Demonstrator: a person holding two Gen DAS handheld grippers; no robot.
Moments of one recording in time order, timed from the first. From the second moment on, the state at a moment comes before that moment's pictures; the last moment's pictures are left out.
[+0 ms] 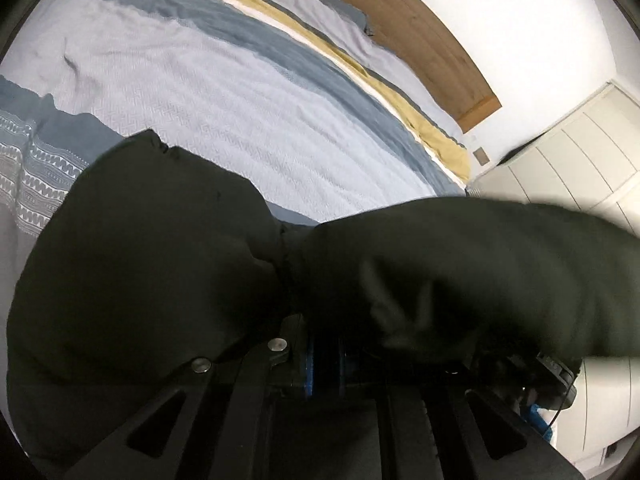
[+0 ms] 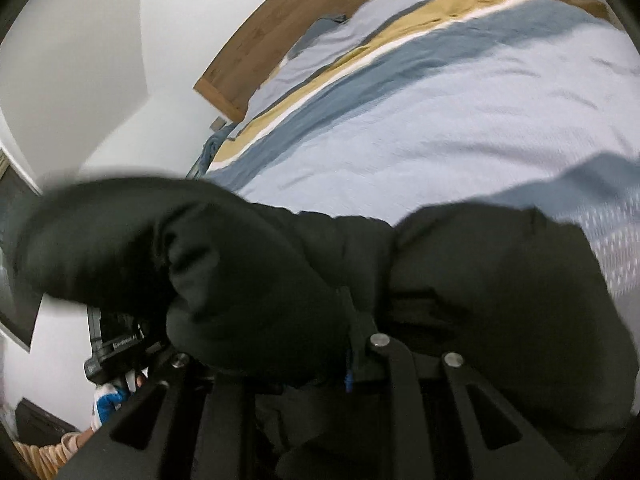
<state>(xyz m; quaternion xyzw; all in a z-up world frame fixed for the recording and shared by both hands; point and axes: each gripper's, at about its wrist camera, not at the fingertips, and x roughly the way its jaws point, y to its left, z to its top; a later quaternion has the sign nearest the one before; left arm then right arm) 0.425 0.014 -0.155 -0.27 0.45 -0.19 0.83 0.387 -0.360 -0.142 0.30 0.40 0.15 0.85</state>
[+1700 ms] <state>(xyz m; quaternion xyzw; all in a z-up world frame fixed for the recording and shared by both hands) 0.405 -0.072 -0.100 0.02 0.42 -0.14 0.90 0.373 -0.253 -0.060 0.01 0.42 0.12 0.90</state>
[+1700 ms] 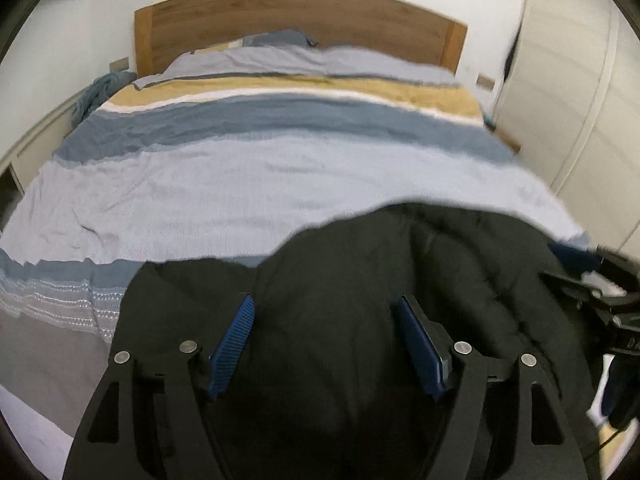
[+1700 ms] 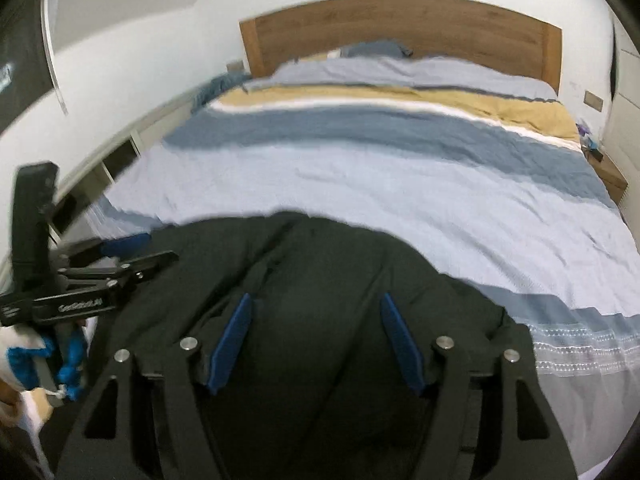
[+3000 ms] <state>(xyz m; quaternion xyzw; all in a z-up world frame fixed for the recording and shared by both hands) 0.348 -0.091 -0.137 0.09 0.41 -0.09 0.90 0.332 -0.246 -0.141 -0.02 0.48 0.11 0.87</state>
